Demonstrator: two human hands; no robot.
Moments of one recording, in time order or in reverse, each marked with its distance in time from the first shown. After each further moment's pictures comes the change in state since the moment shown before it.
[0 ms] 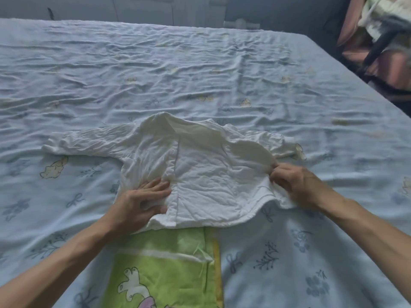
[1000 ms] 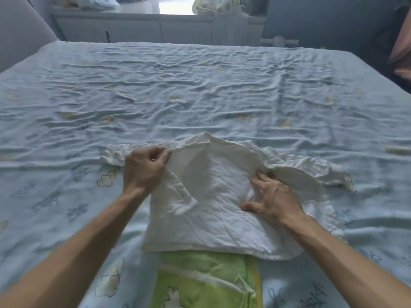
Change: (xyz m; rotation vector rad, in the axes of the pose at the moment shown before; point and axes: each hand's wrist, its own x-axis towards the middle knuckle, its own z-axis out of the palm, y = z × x) left_hand 0.049 0.065 -0.102 0.084 0.748 -0.344; right_hand 0.092 -0.155 0.019 0.012 -0.196 0.330
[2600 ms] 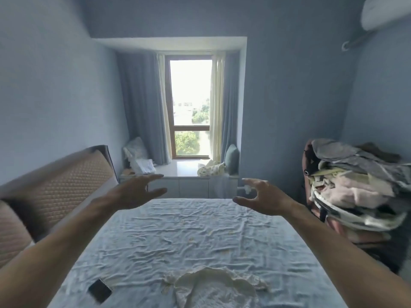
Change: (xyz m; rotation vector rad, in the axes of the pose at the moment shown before) left_hand -0.118 0.612 -0.621 0.584 -0.289 0.545; right_hand -0.437 -0.216 -0.722 0.134 0.303 -0.251
